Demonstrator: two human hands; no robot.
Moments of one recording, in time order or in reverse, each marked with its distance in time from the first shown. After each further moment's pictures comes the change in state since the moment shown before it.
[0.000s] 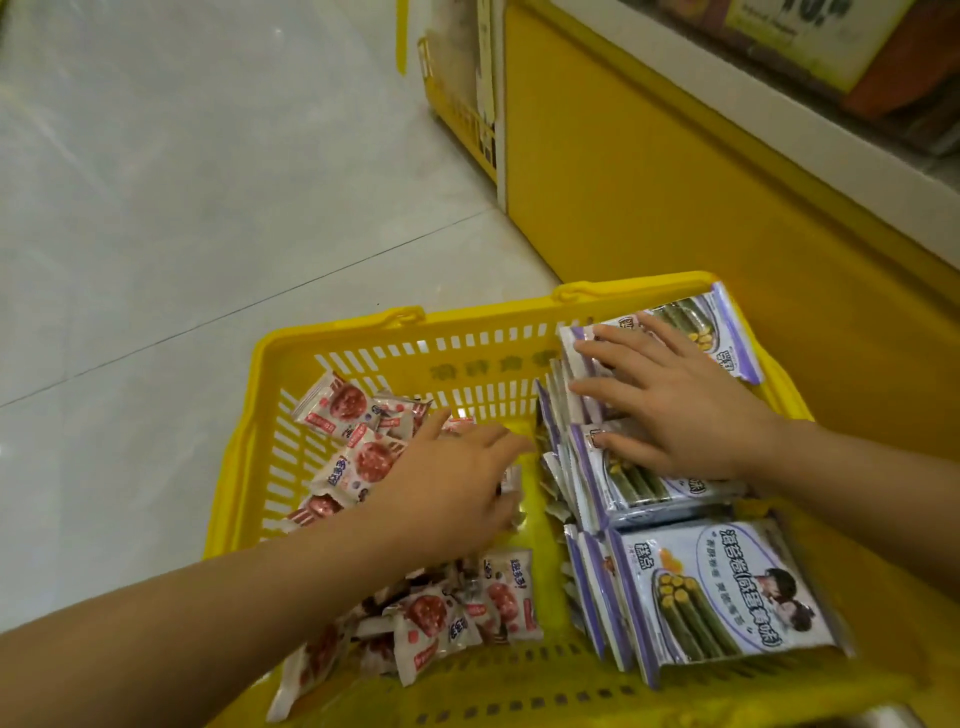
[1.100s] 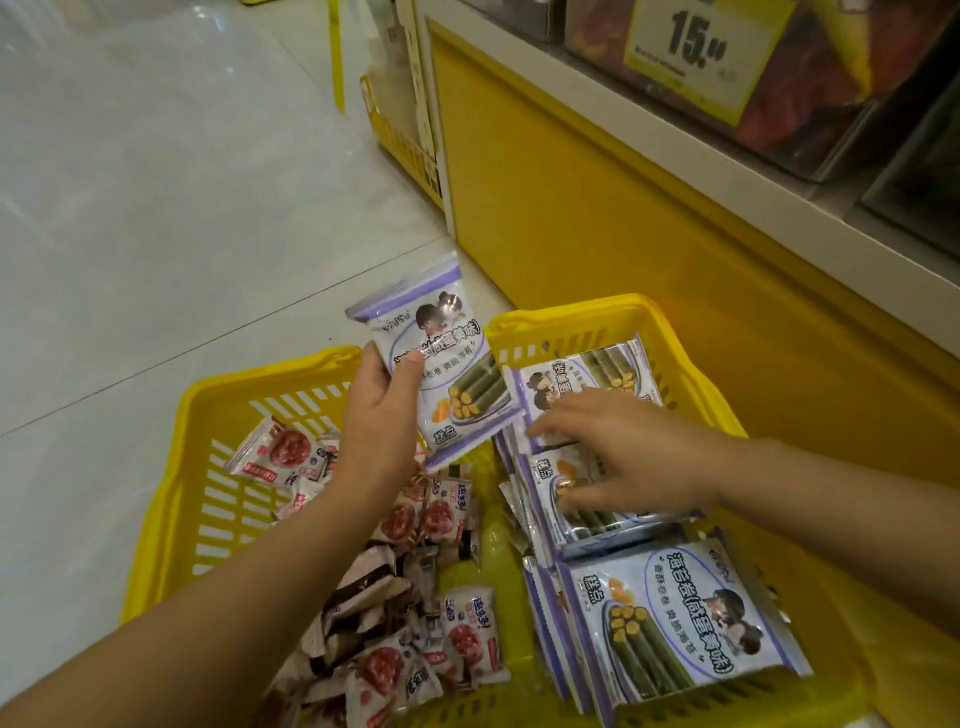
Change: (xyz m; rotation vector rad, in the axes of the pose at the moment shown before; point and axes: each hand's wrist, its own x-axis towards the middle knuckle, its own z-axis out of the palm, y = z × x) left_hand 0.061 -0.004 -0.021 -1.343 0.770 -0.395; right_hand -0.005 -0.004 -0.019 0.434 -0.264 0.157
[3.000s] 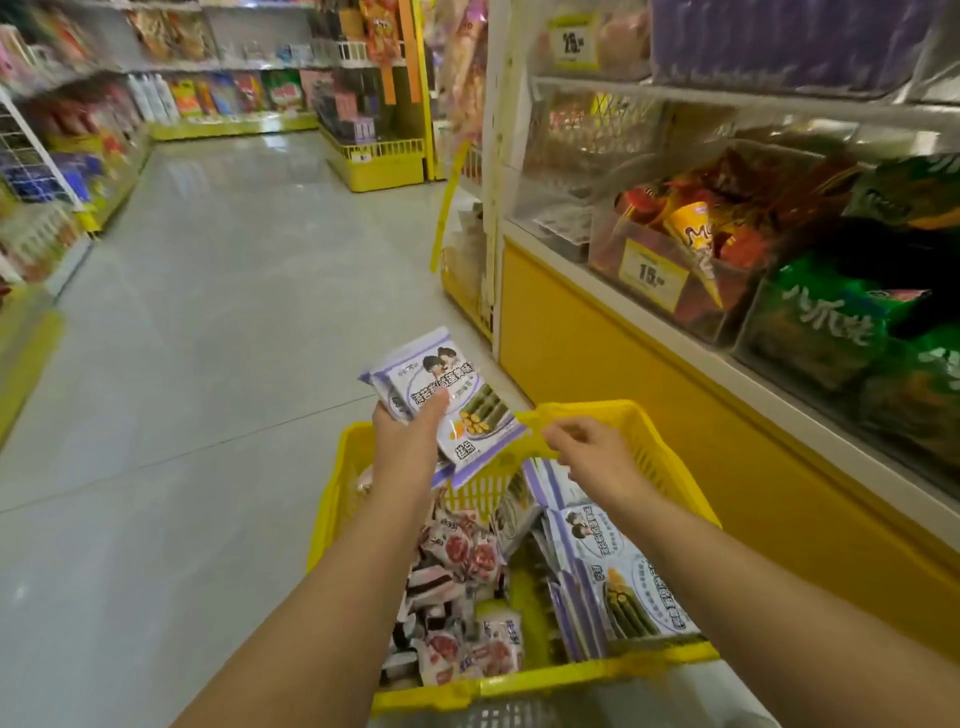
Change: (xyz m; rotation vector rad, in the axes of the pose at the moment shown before) left_hand -0.072 0.105 -0.064 -0.279 0.210 -0.184; right_hand -0.015 -0.152 -0.054 0.903 0.569 0.564
